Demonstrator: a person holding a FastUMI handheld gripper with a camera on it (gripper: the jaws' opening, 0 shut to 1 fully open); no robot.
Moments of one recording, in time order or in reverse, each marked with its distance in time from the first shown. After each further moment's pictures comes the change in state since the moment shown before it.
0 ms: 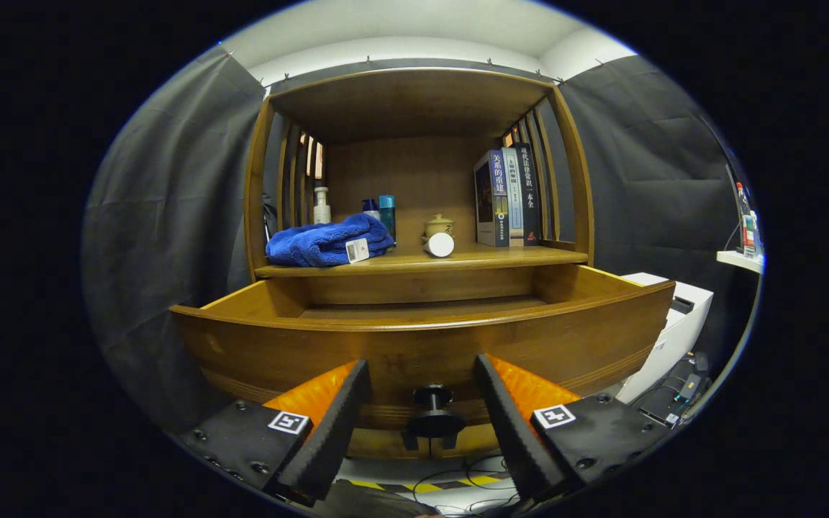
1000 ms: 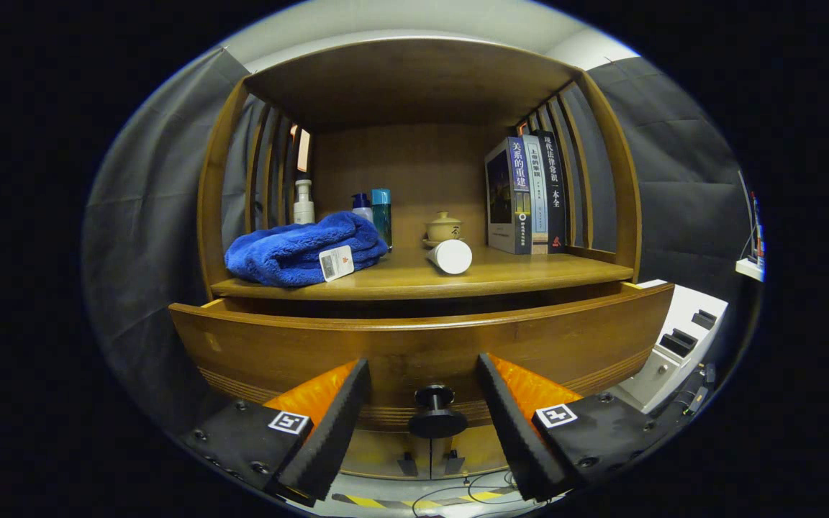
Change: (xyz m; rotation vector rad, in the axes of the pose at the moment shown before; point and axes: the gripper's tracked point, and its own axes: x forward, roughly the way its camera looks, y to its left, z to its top) arm 0.110 0.001 0.024 0.000 0.015 -0.014
